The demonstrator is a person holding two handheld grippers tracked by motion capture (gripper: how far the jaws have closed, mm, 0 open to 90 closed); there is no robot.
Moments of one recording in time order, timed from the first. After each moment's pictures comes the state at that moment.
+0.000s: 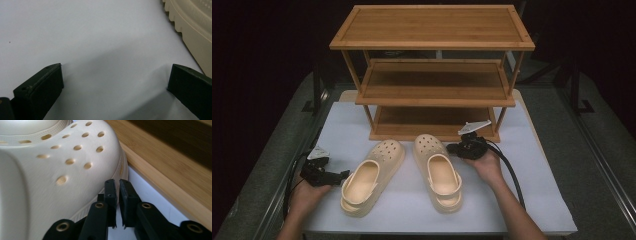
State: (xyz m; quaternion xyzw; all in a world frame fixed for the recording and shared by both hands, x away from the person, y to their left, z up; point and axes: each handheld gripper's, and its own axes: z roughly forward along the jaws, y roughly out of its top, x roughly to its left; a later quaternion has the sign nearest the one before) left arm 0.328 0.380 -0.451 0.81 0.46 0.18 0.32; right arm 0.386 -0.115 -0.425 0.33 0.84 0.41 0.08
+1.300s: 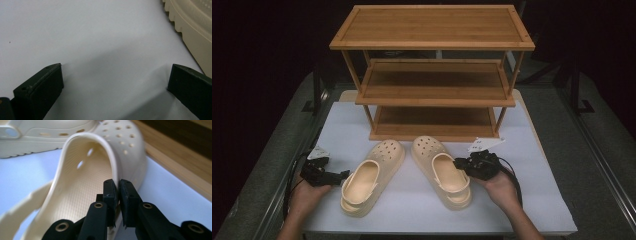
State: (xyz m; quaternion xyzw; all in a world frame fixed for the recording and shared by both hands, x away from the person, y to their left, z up) left arm 0.328 0.380 -0.451 0.81 0.45 0.18 0.32; right arm 0.313 -0.127 -0.396 0.33 0.84 0.41 0.10
